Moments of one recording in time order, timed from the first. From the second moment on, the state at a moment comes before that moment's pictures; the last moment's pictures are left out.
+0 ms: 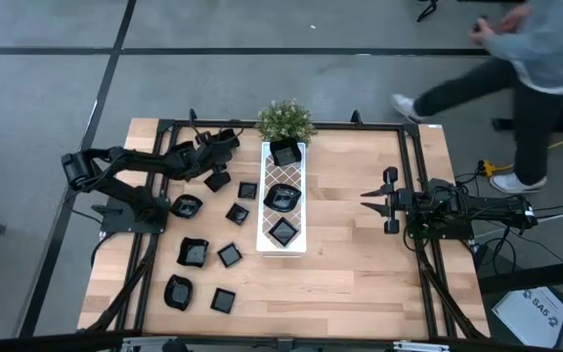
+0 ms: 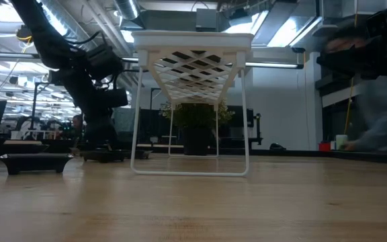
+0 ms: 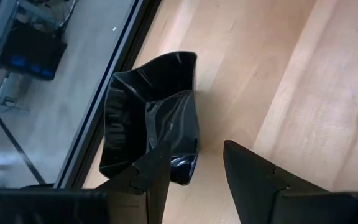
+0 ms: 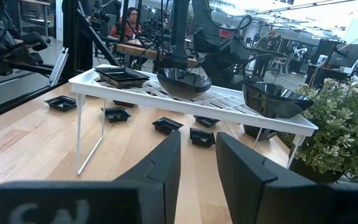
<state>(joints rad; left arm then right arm) 0.58 1.38 0.44 0.13 -0.42 0.40 -0.03 0.00 0.01 0.02 0.01 -0.21</state>
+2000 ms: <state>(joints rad) 0.60 1.49 0.54 0.04 -0.40 0.43 -0.03 0.00 0.01 0.02 0.01 -0.21</state>
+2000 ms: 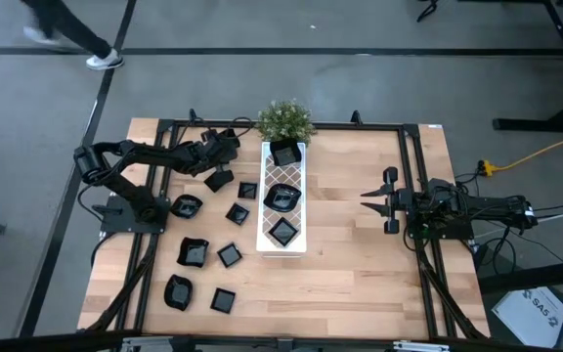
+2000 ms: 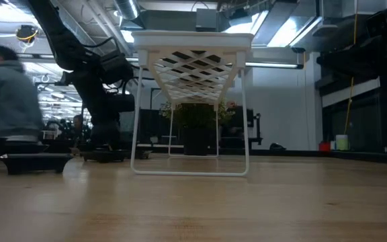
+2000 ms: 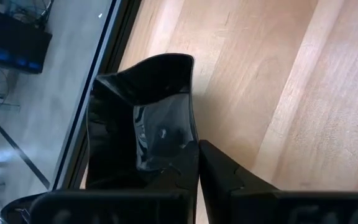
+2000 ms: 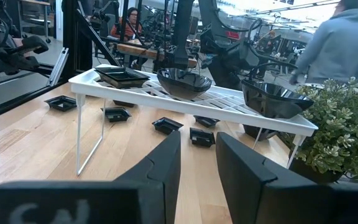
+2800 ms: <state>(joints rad) 0.56 1.20 0.54 -0.01 -0.42 0.39 -0.03 0.00 0.01 0.02 0.01 -0.21</state>
